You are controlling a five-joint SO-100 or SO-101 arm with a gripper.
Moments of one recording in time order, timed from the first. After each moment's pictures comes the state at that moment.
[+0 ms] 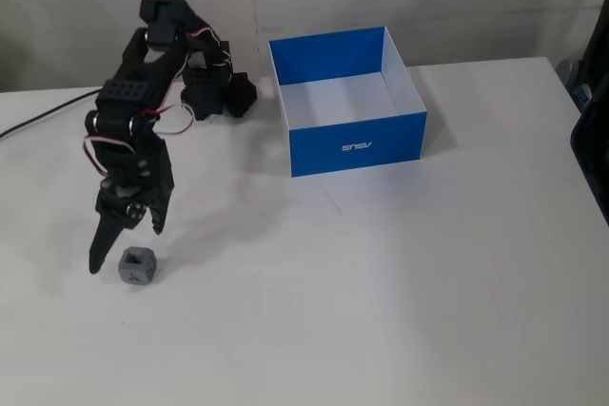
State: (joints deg) arm -16.4 52.0 46.0 93.3 19.9
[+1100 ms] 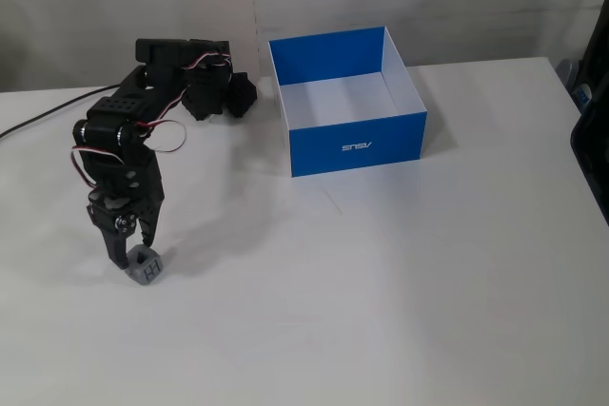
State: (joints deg) arm -17.4 34.1 13.5 105.5 17.4
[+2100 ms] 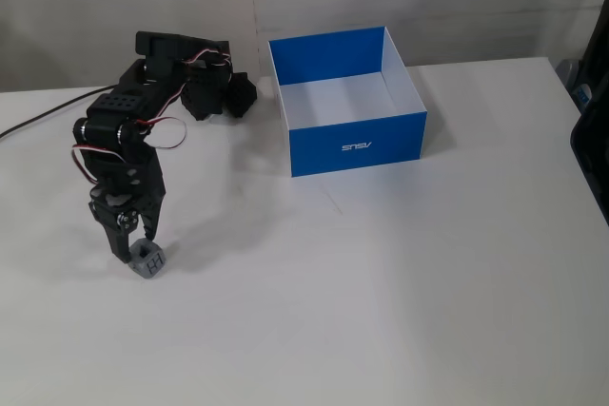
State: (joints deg) arm -17.5 37.0 19.6 105.5 17.3
